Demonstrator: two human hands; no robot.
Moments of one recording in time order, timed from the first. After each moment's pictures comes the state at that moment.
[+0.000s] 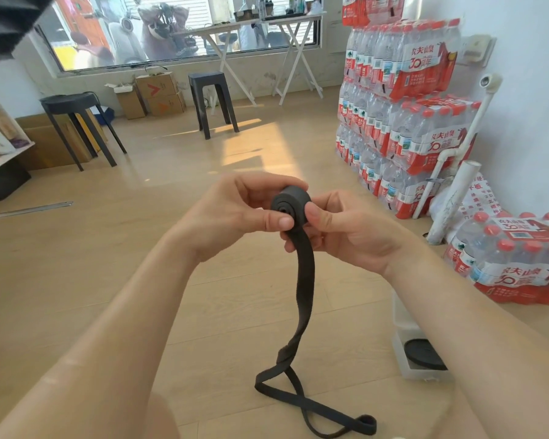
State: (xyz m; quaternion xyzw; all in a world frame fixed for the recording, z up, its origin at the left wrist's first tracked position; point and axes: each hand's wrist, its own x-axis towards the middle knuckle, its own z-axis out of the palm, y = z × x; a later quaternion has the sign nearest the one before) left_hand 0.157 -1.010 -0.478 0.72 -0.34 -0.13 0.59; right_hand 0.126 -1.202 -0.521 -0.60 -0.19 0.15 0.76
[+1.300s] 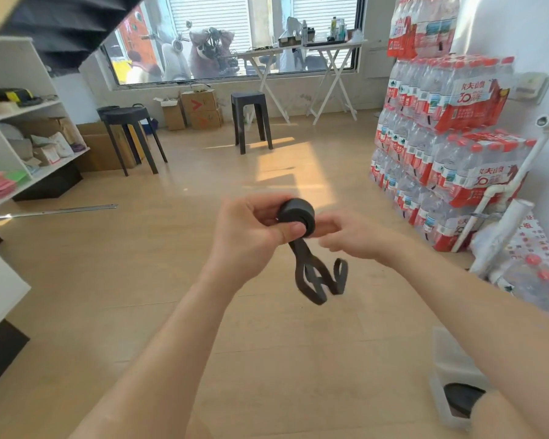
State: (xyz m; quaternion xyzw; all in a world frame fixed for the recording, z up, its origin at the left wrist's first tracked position) left_hand 0.146 -0.962 -0.463 0.76 -0.18 0.09 0.61; right_hand 0.198 -1.155 -0.507 -0.88 -0.11 0.15 0.44
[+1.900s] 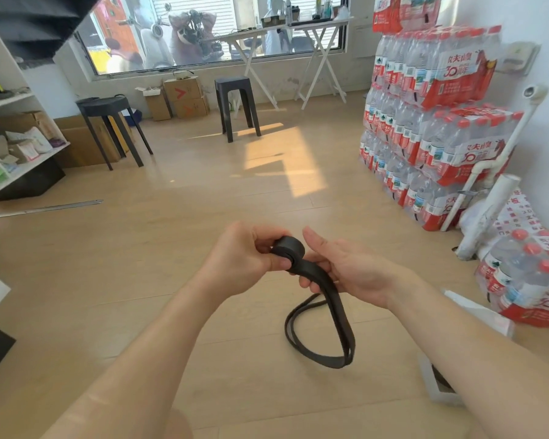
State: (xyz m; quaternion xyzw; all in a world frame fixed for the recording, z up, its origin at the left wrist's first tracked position) left_hand 0.162 -0.975 -0.515 0.84 -0.24 -0.05 0.48; right_hand 0.145 -1.162 -0.548 -0.75 -0.04 0.21 0.62
